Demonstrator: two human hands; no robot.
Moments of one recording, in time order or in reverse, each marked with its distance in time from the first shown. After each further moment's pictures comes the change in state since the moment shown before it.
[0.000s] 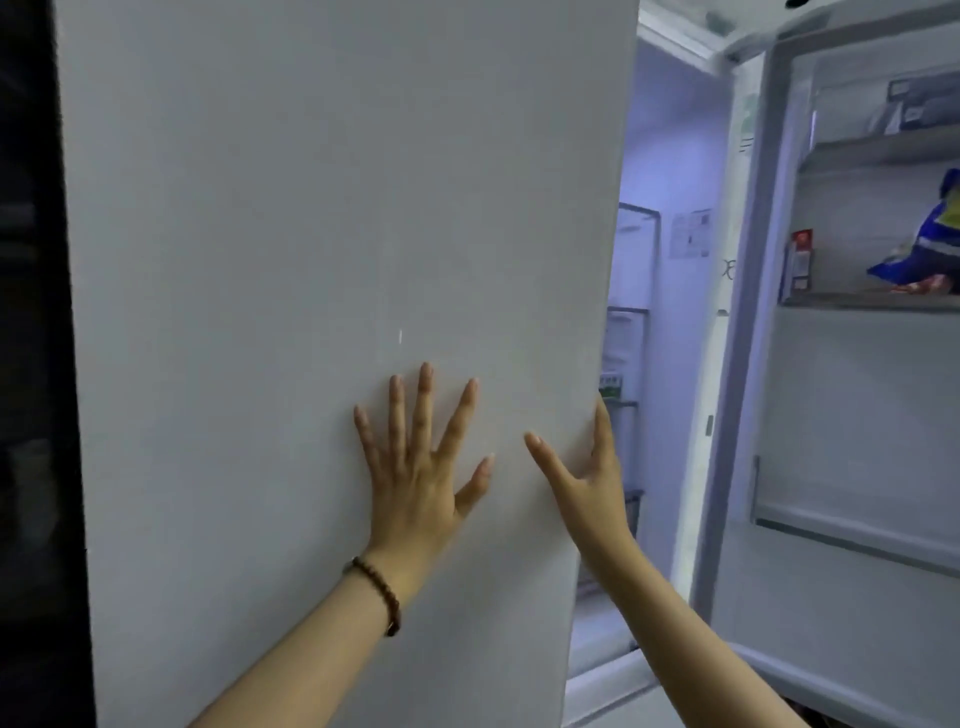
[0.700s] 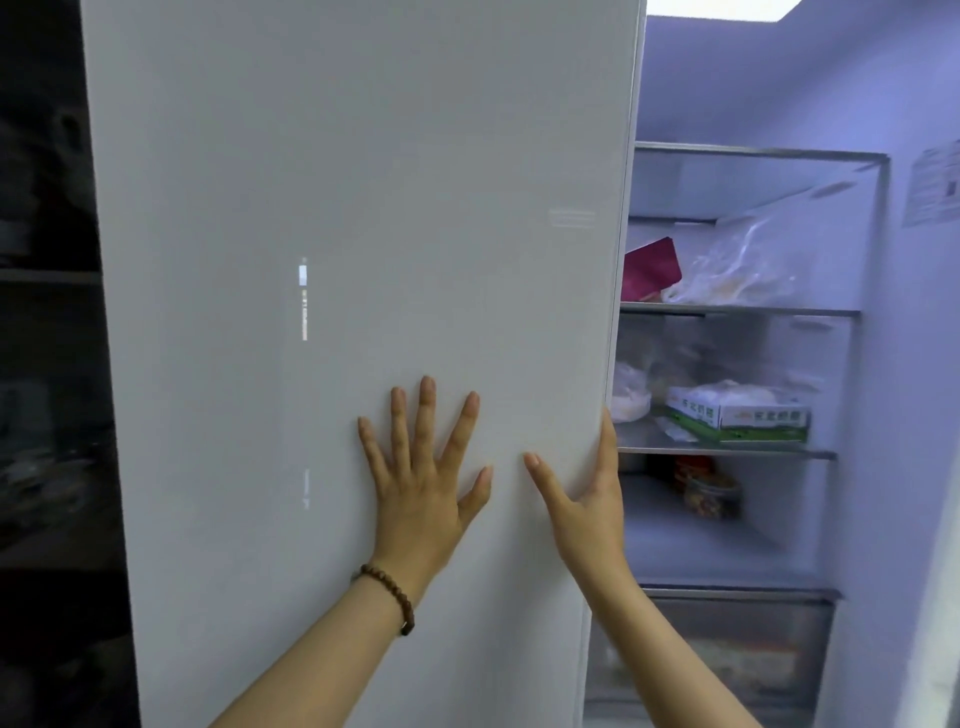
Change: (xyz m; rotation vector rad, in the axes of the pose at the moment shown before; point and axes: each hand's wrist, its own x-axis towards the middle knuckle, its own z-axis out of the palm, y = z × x) left_hand 0.029 -0.015 0.078 0.513 -0.032 -0.143; right_hand 0.095 0.104 0.043 0.257 -0.219 -0.007
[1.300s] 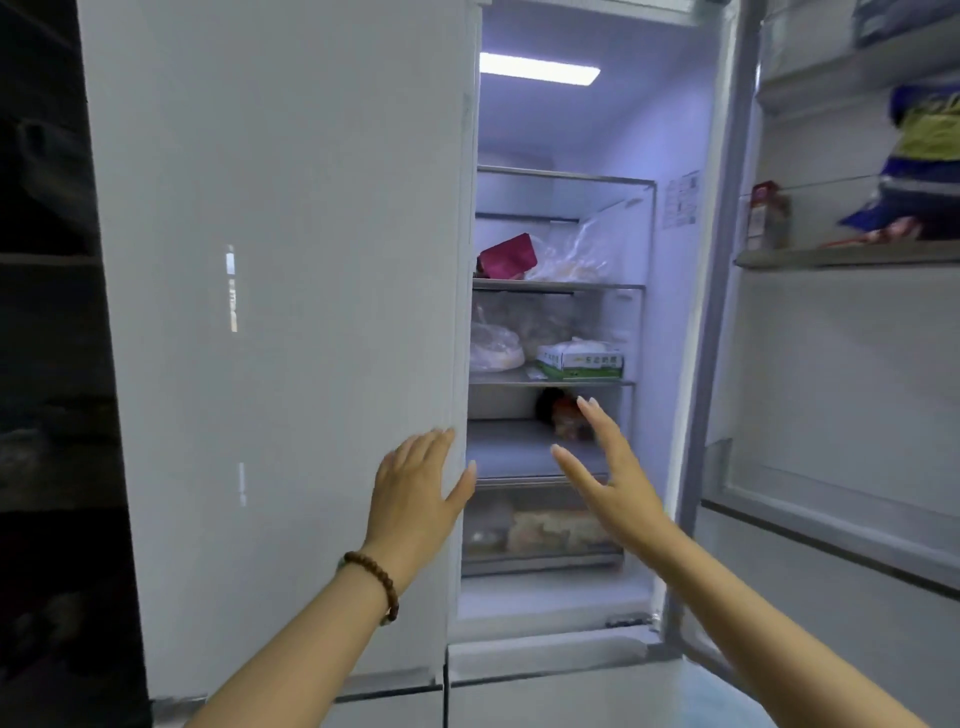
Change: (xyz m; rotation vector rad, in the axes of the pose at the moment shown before) left_hand -0.092 0.115 -0.174 -0.572 -0.458 -0.073; right_hand -0.124 -0.109 -0.215 -0.444 -0.244 0.014
